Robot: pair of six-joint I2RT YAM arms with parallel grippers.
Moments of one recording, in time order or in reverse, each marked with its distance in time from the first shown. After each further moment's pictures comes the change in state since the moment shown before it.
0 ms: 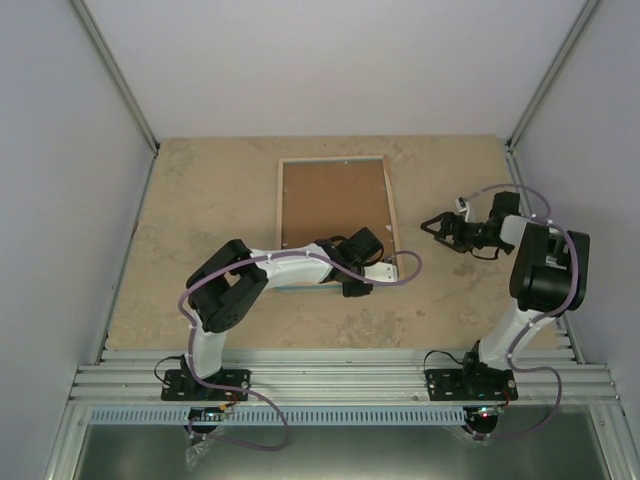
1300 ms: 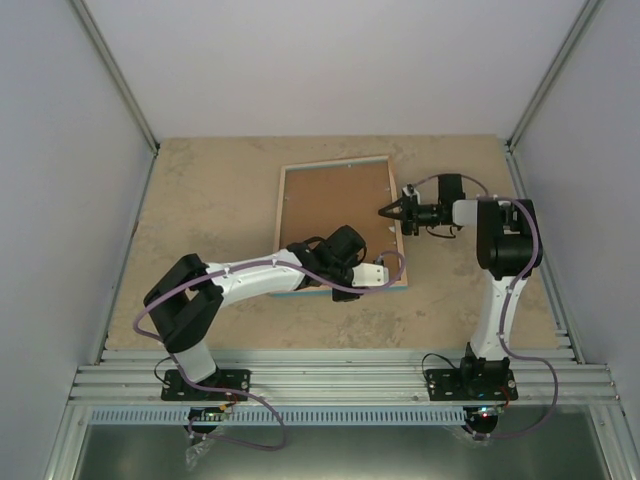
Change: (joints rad) left arm 0.003 -0.260 -0.164 0.035 0.169 0.014; right arm 0.283 0.343 0.254 0.263 -0.324 0.510
